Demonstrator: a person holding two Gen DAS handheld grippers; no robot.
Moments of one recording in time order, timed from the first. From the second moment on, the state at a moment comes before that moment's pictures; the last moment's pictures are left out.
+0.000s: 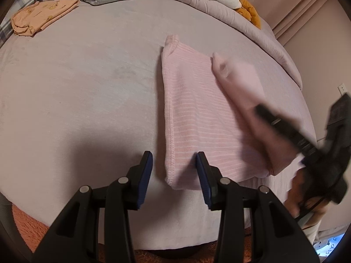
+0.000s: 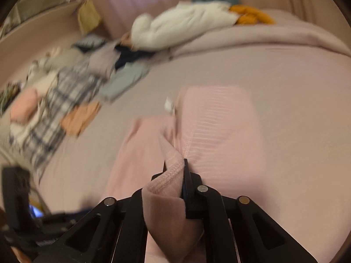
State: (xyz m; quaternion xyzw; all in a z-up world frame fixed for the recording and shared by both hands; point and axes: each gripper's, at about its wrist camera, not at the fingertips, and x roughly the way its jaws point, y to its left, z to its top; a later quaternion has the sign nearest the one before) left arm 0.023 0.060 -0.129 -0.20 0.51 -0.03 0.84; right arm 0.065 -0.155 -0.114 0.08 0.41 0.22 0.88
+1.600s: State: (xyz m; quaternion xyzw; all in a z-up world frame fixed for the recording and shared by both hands) left arm 0.134 -0.046 -0.150 -0.23 0.55 -0.18 0.78; right arm 0.041 -0.248 -0.118 0.18 0.44 0.11 0.88
